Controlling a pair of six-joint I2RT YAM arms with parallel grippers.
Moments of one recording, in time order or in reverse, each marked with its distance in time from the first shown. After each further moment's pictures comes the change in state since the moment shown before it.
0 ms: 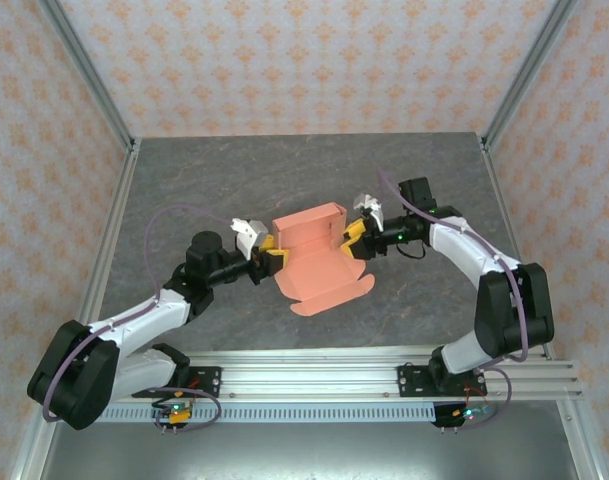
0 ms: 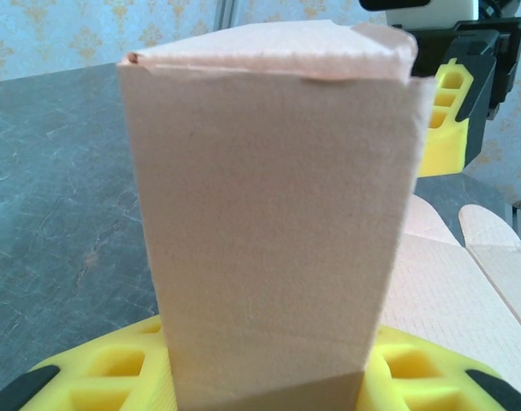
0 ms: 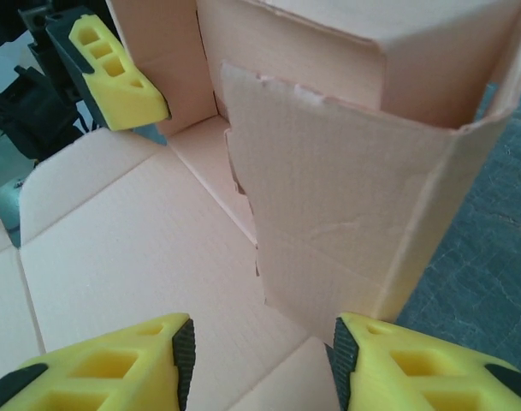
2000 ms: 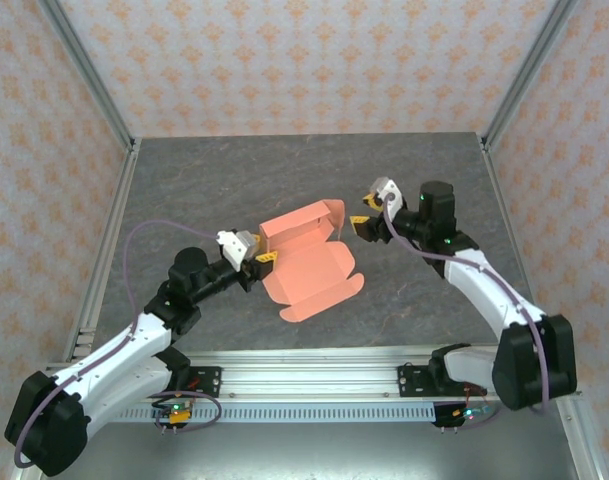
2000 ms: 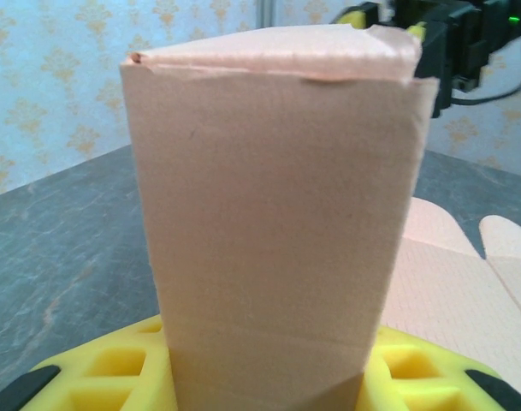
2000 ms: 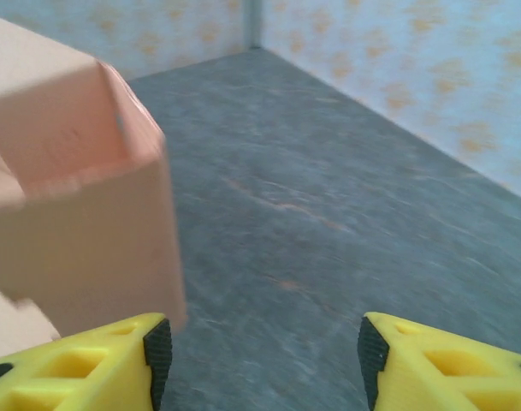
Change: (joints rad) left arm -0.061 -0.305 -0.054 -0.151 -0.182 0.142; right arm -0.008 -0.243 -0.172 0.497 0.328 0.244
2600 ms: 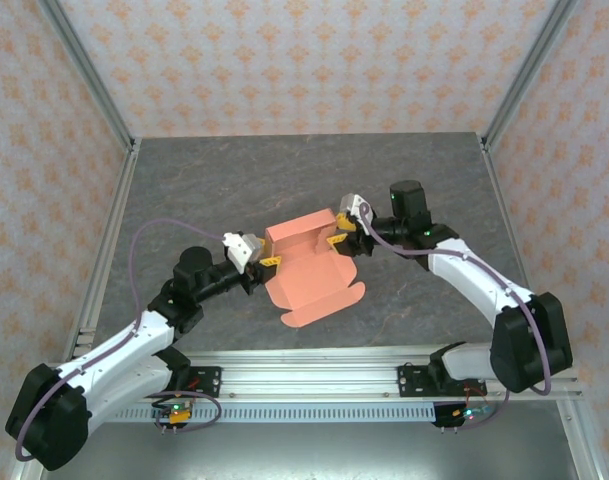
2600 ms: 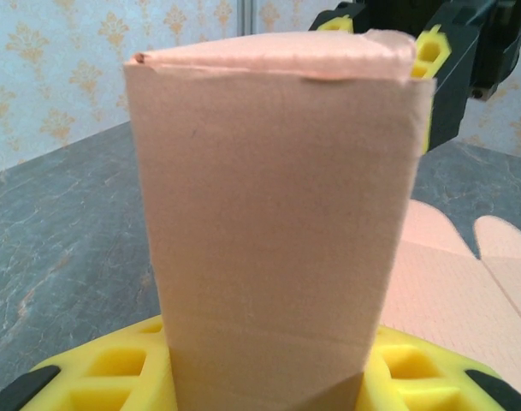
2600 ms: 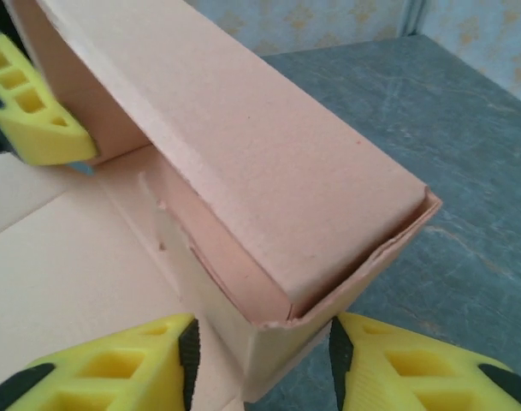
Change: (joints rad) left arm -0.011 0.041 0.000 -0.005 0.023 0.015; right arm 0.153 0.061 0.013 -0.057 -0.087 -0.079
